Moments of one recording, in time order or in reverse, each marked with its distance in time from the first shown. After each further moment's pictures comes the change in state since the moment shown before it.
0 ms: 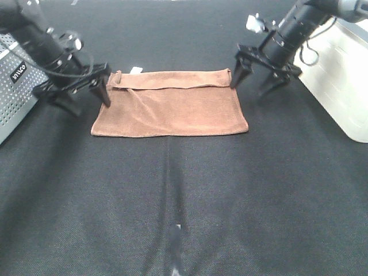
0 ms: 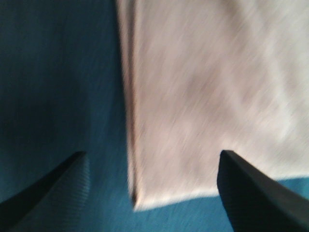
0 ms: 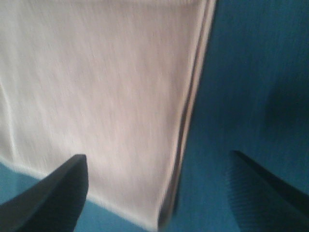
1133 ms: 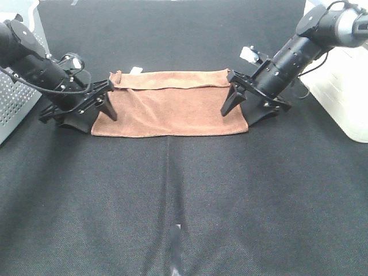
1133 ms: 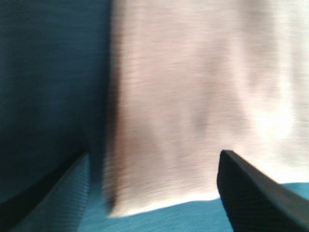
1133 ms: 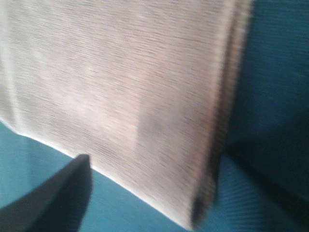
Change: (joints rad) left arm -0.005 -0.039 0.249 -0.239 -0.252 0.141; right arm 0.001 -0.003 0.253 0.204 -0.088 -0.110
